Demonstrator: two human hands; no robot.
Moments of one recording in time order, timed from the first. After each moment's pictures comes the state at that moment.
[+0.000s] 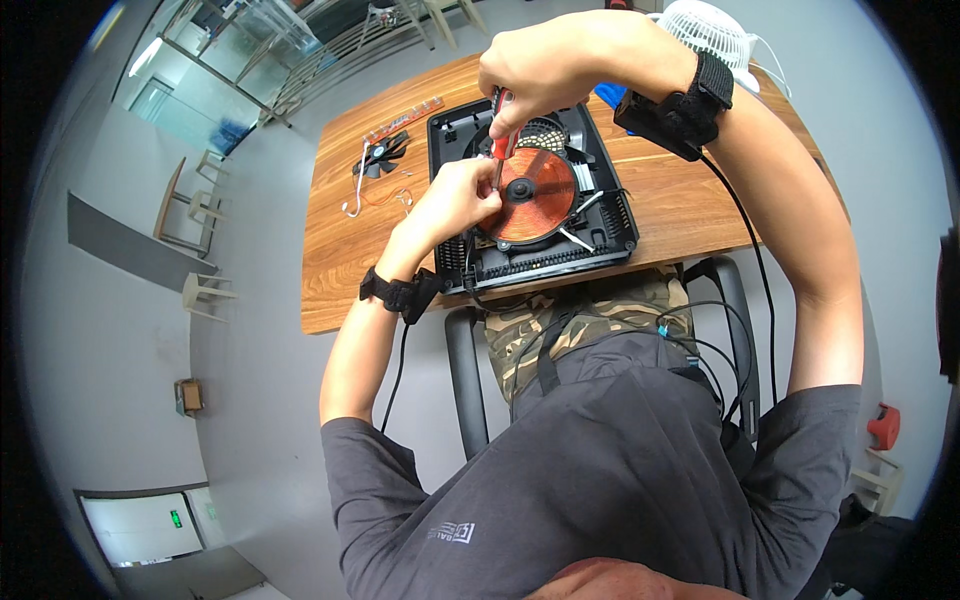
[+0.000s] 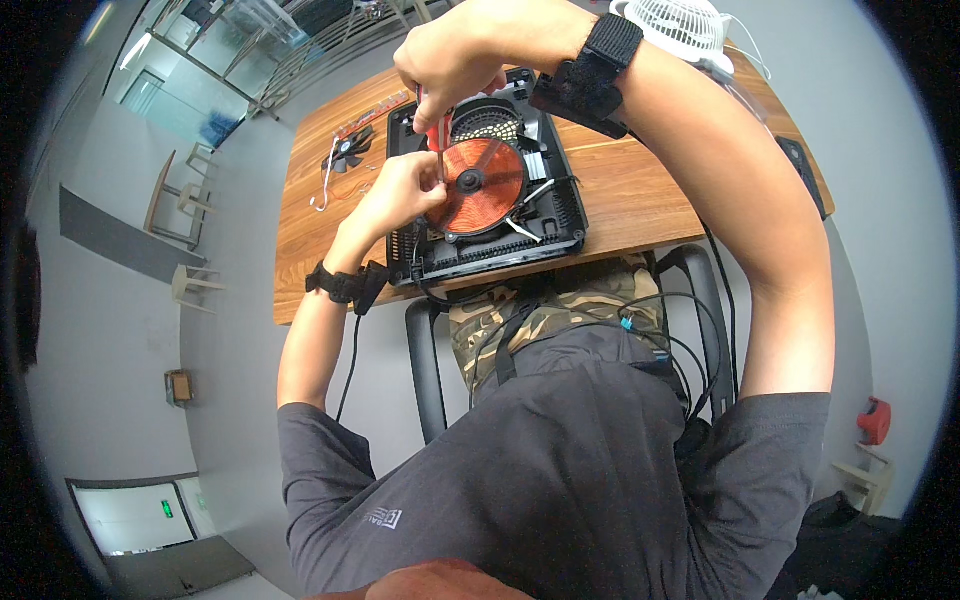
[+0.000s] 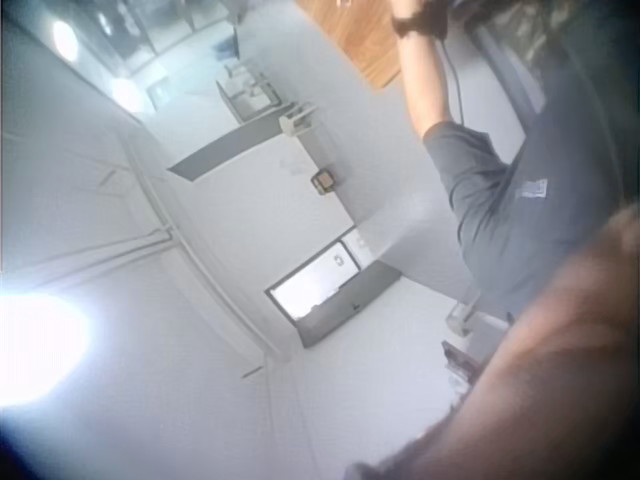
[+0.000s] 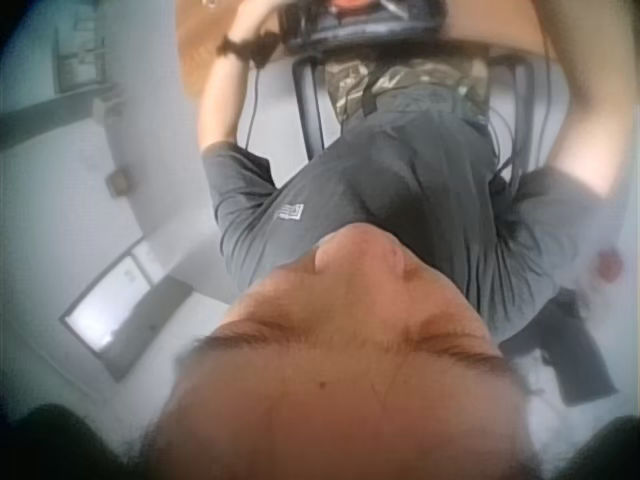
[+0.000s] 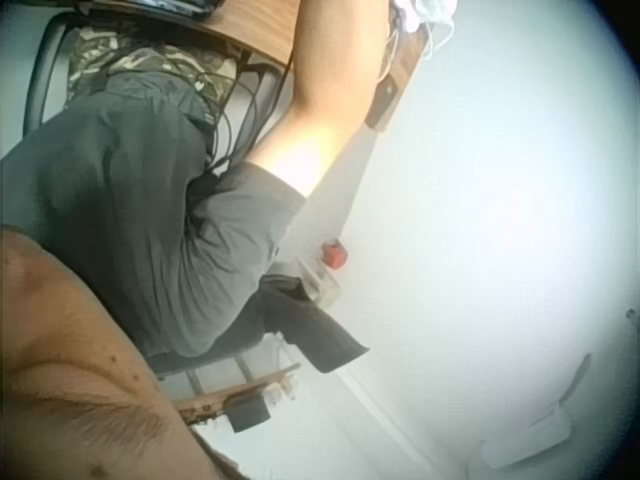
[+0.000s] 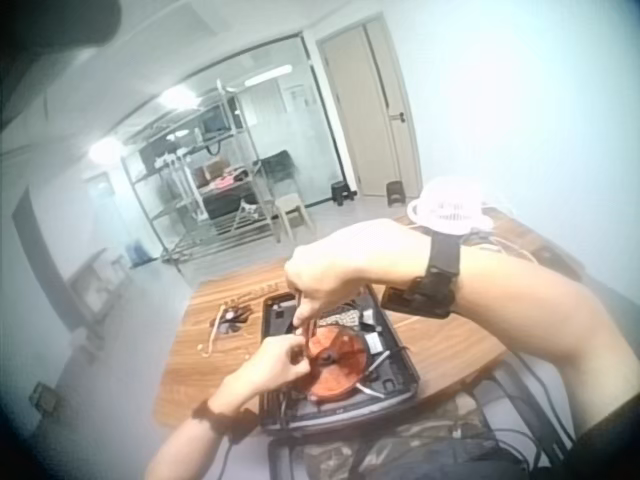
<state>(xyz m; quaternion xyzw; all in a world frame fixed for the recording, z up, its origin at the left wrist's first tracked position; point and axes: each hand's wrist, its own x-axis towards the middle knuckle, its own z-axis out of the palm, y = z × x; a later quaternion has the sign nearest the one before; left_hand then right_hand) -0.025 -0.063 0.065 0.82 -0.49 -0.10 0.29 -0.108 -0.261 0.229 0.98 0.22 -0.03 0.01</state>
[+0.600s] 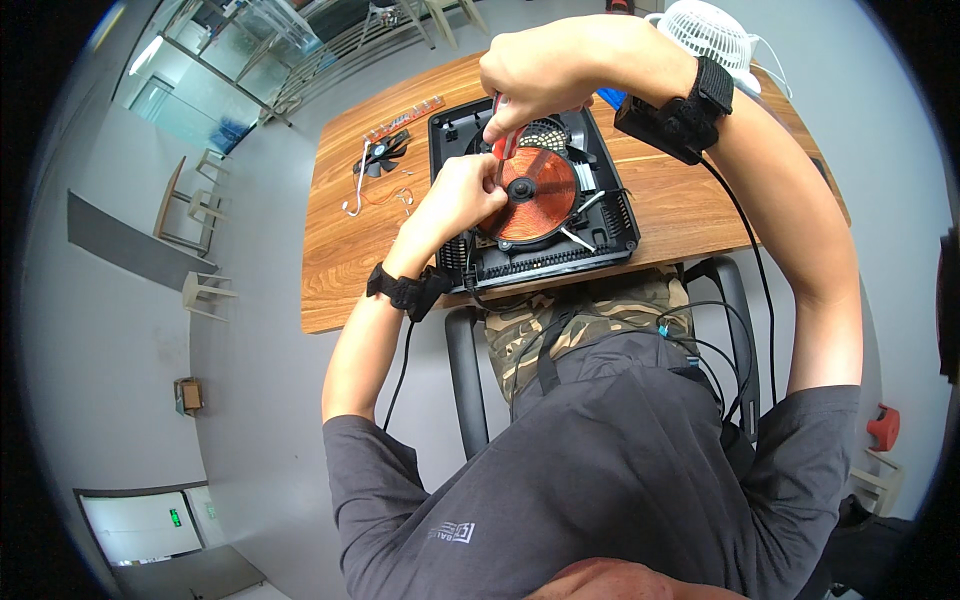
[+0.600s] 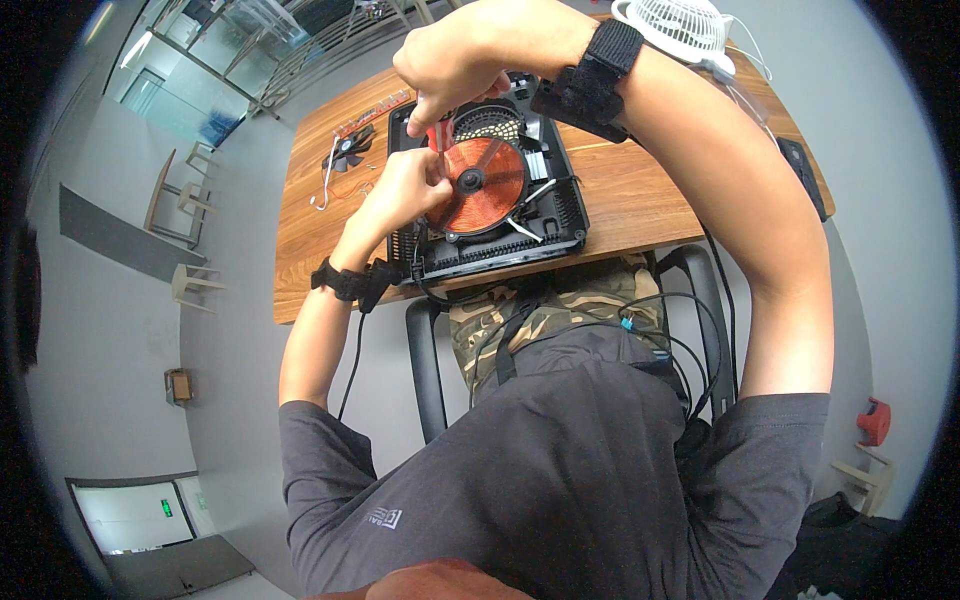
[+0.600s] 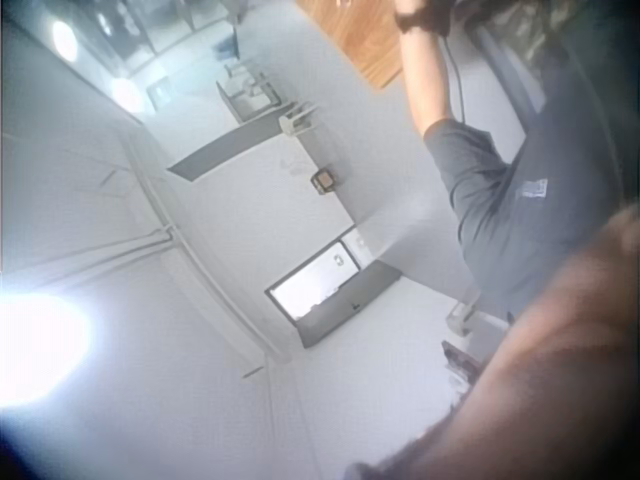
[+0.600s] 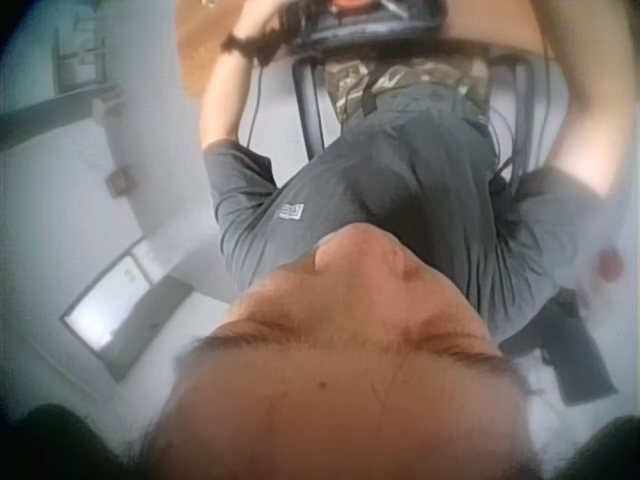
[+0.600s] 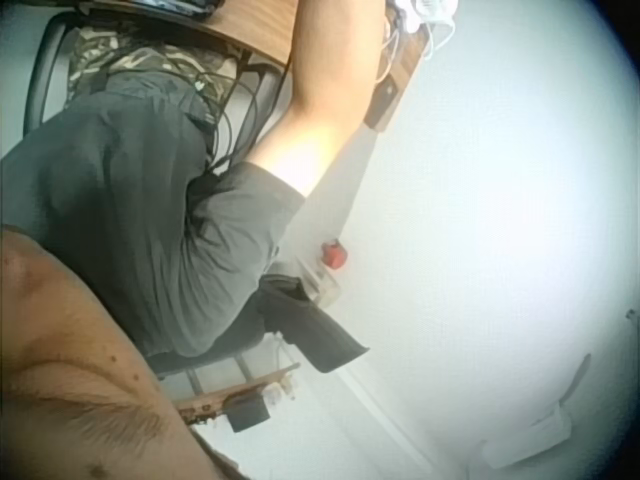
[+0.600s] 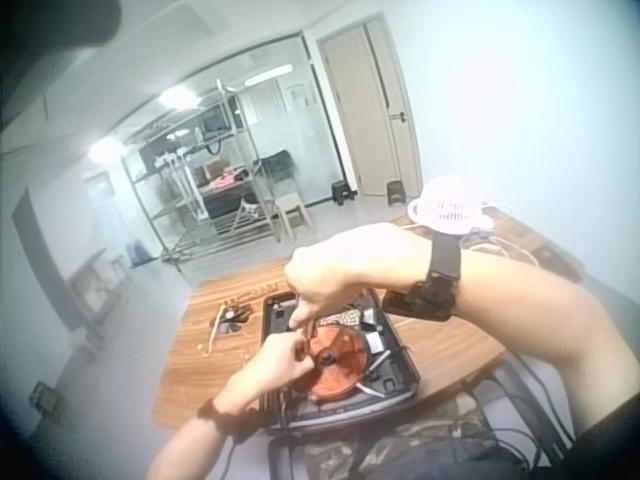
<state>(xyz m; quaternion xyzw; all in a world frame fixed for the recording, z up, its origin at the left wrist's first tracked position) -0.030 -0.072 0.070 0.84 -0.48 -0.06 0.24 -0.134 -0.257 0.237 0.96 0.27 0.01 -0.03</state>
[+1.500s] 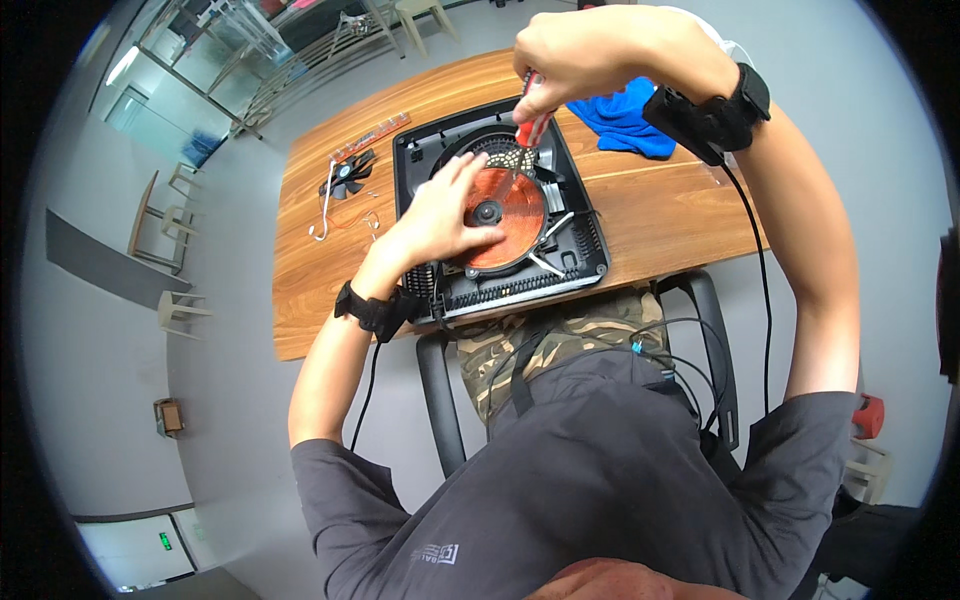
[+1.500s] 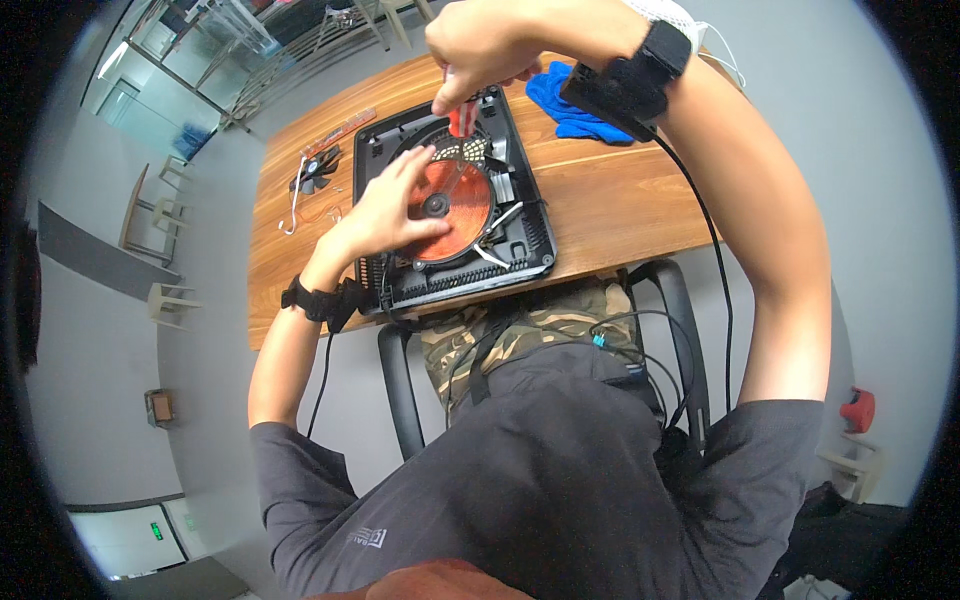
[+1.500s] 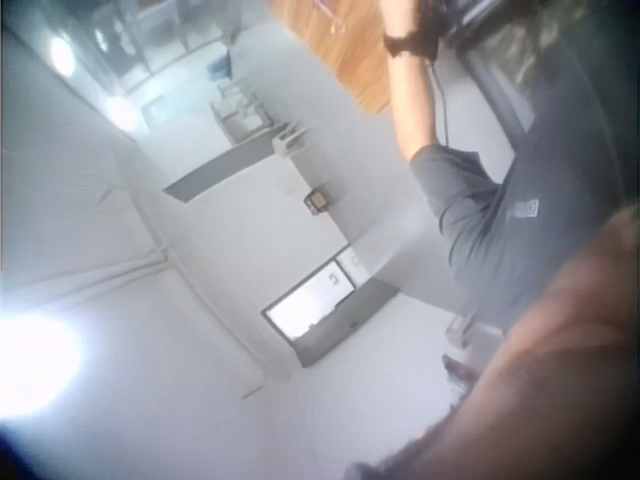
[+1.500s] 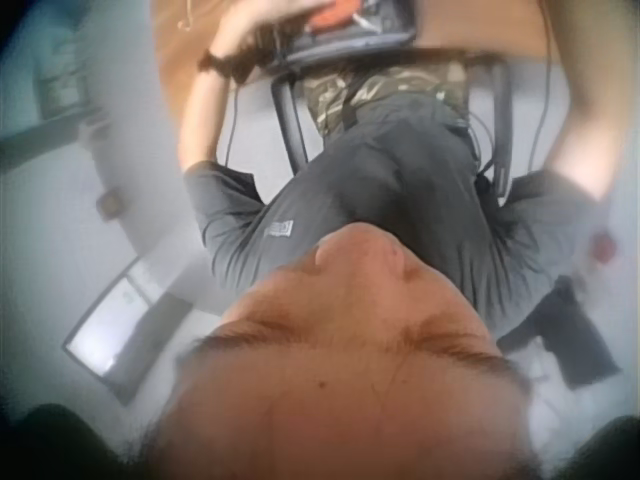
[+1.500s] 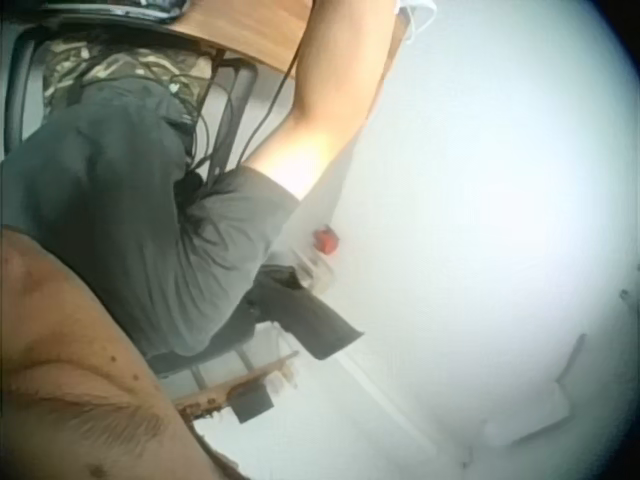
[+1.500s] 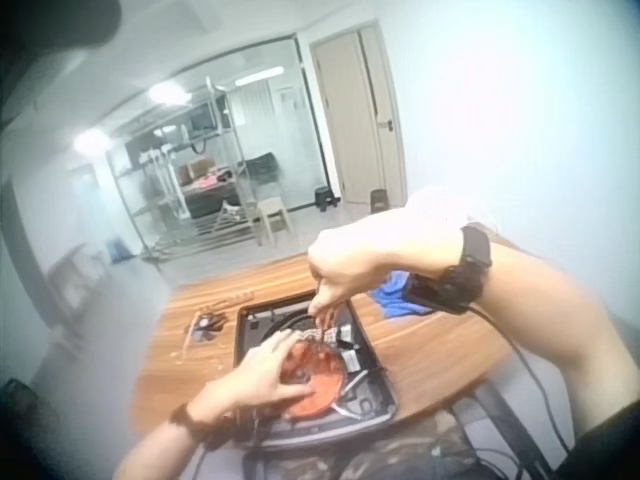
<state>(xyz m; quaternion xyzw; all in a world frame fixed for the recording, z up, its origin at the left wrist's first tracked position) -0.014 -0.082 0.052 0.80 -0.57 -0.05 0.19 -0.128 -0.313 0.260 0.98 0.15 -0.10 0.01</state>
